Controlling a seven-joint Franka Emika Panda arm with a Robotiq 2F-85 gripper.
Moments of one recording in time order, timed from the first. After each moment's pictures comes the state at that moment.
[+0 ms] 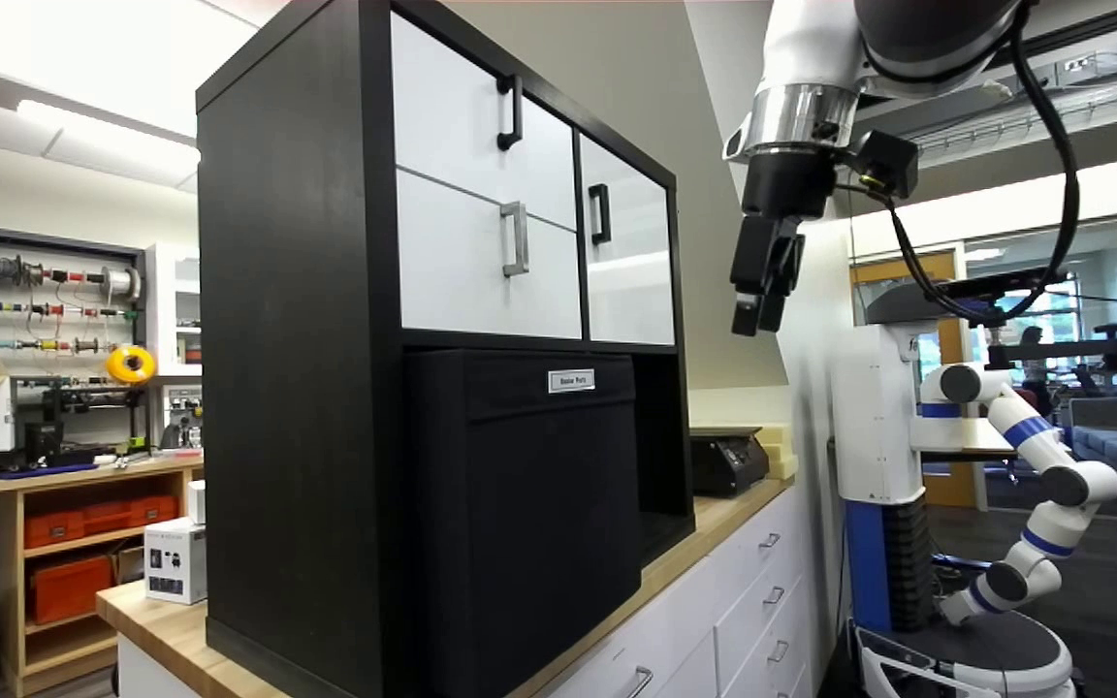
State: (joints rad) arm -0.03 -0.40 0.03 -2.24 -0.10 2.15 0.05
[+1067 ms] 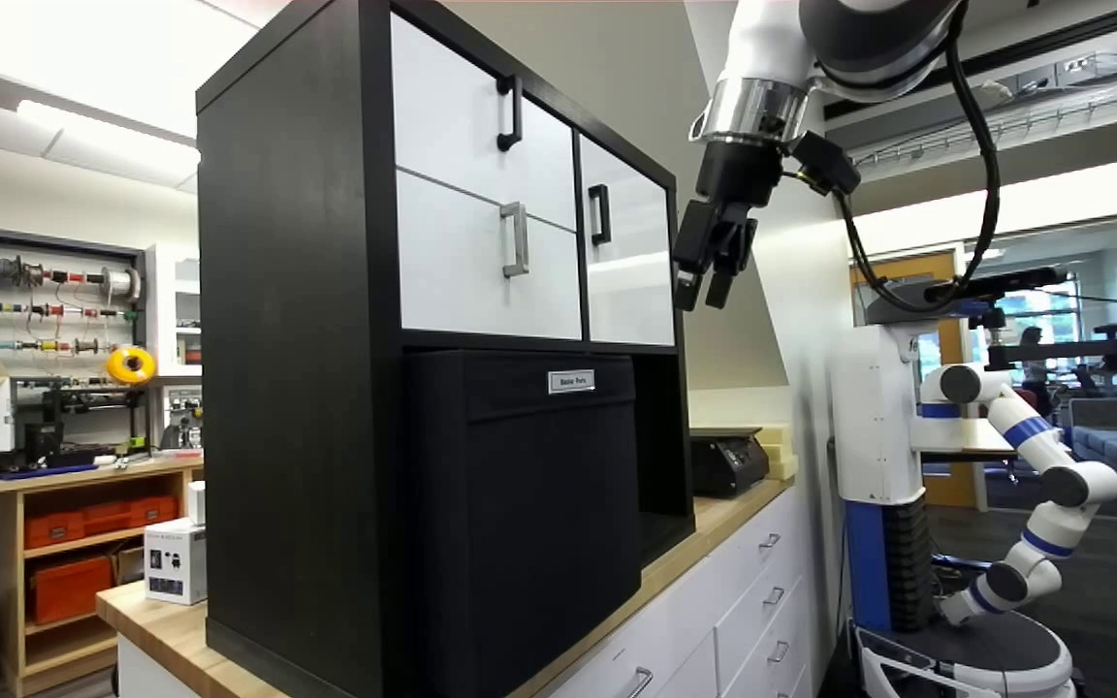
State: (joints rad) arm -0.05 -0.30 0.03 -2.10 -0.14 2.23 0.07
